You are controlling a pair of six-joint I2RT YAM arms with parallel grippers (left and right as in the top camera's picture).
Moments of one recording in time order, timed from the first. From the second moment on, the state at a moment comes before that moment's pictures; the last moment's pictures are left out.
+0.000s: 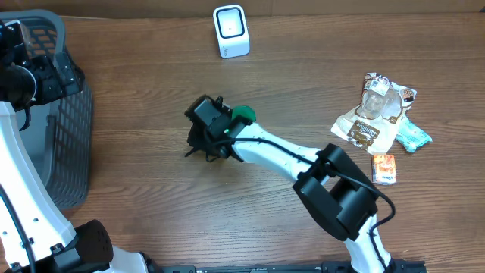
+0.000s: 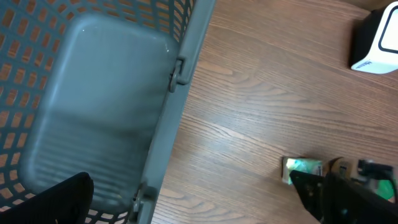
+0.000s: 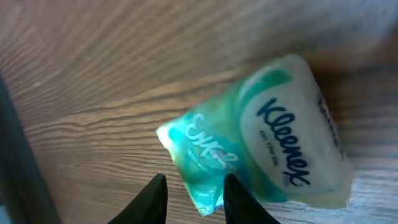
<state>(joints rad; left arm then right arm) 0.39 1.69 2.19 -1.54 0.09 -0.02 0.85 2.15 1.54 -0.42 -0.07 1.20</state>
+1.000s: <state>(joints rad) 0.39 1.69 2.19 -1.54 0.09 -0.02 0.86 2.16 1.54 -0.47 0.00 1.15</state>
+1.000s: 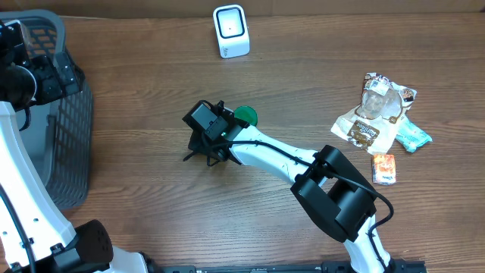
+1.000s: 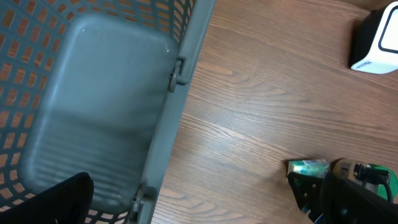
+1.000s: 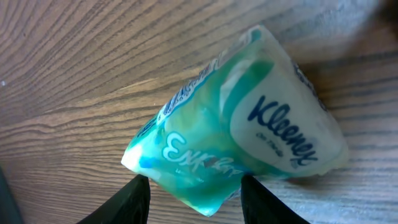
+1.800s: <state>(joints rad) 0.39 1.69 2.19 -1.54 0.09 -0.02 0.86 2.16 1.54 -0.49 -0.02 0.12</state>
